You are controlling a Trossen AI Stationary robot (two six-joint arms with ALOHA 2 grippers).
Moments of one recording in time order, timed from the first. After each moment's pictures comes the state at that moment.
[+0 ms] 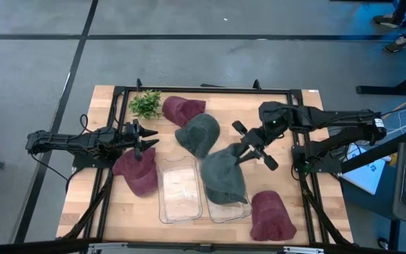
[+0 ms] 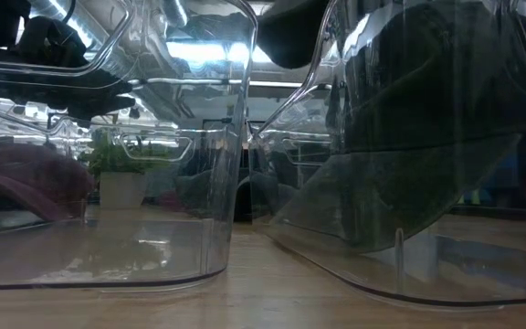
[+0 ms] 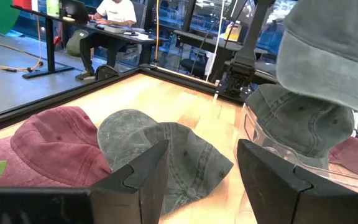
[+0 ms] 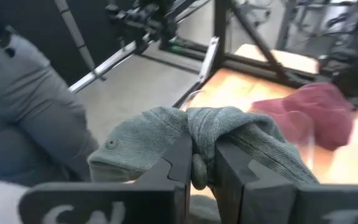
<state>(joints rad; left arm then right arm) 0.01 0.14 0.01 0.08 -0.24 -0.28 0.02 1.22 1.24 -0.46 -0.58 -0.20</state>
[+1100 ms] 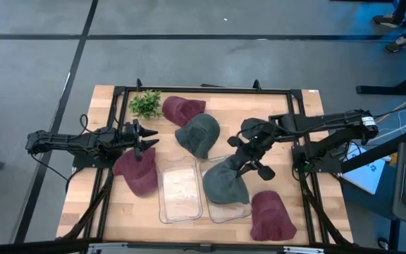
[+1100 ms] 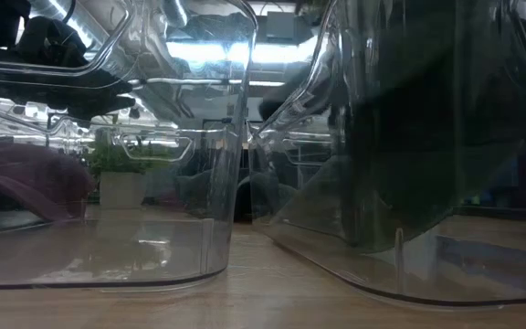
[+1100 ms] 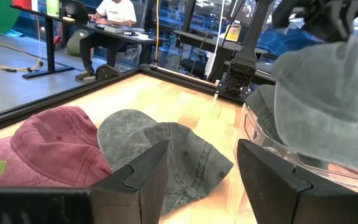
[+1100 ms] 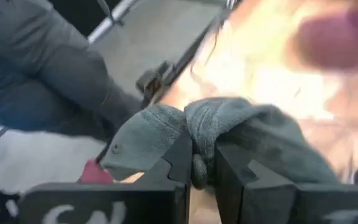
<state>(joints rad) 0.01 0.14 0.01 0.08 -0.24 -0.28 0.08 1.34 1.24 -0.67 -0.56 -0.22</state>
